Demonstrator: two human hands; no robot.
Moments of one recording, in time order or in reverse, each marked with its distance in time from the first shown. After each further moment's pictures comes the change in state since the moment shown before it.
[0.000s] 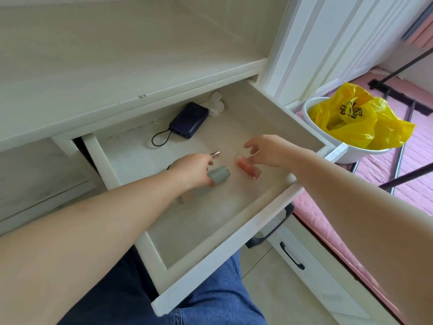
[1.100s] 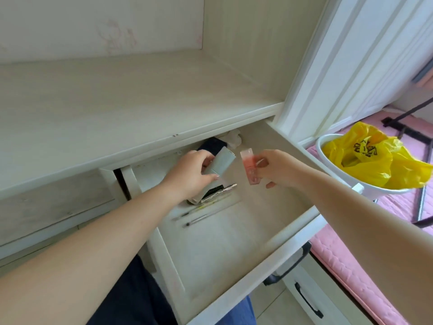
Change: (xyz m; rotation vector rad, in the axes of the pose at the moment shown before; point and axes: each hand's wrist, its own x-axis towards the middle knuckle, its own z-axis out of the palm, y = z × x) left_hand -0.030 -0.023 -0.059 -0.354 0.386 0.091; right_hand -0.009 -0.044 -0.034 0.481 0.059 -0.036
